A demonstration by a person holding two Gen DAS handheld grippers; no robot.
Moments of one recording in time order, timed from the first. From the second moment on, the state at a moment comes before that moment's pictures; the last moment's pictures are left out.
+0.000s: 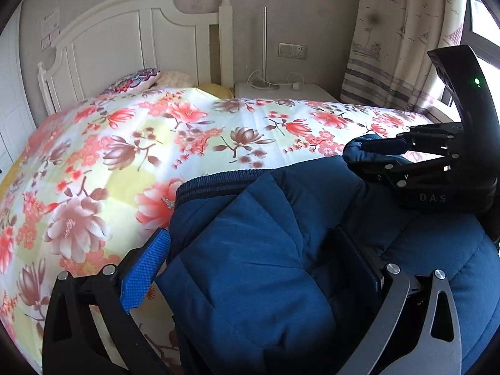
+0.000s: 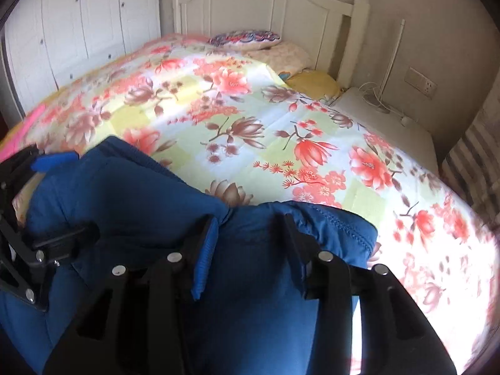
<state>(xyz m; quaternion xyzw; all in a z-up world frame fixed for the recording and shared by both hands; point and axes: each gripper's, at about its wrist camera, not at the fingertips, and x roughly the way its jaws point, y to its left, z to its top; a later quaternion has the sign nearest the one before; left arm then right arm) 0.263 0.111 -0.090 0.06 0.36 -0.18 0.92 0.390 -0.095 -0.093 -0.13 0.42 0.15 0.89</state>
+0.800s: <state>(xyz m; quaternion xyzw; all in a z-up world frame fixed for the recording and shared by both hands) 0.260 0.121 -0.085 0.05 0.37 -0.17 0.91 0.316 -0.112 -0.052 -0.07 0.36 0.14 0.92</state>
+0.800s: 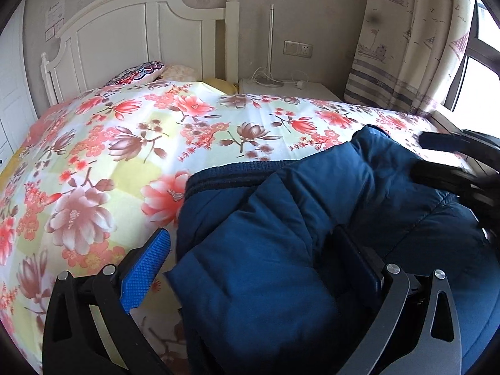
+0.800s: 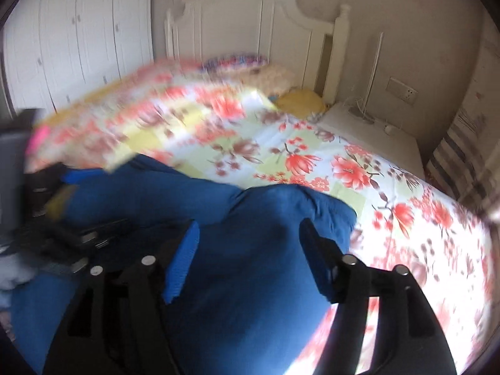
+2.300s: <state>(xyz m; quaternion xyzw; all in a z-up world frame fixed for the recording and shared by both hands) 0.148 0.182 -0.106 0.02 0.32 -0.10 0.94 0.094 -0.035 -0.060 -0.19 0.28 0.29 0.89</state>
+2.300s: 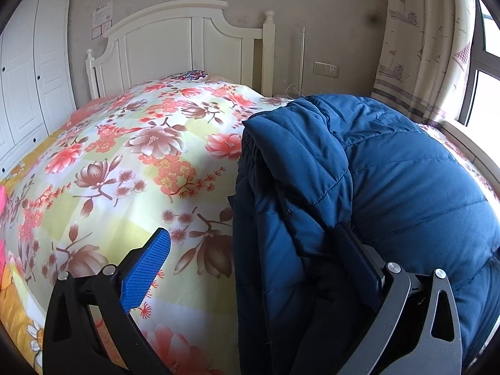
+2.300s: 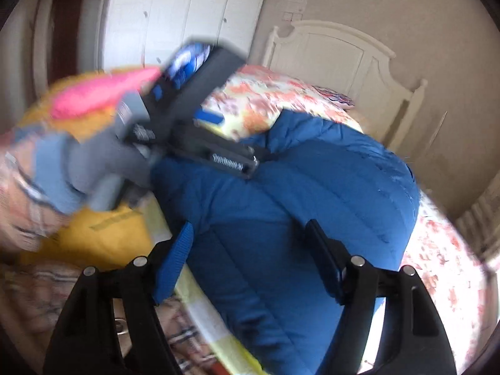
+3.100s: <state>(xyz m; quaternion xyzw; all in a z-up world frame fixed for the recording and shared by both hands) 0.190 0.216 -0.139 -0.25 0.52 -0.34 0.74 0.218 -0.187 -0.130 0.29 0.46 0.28 0.79</state>
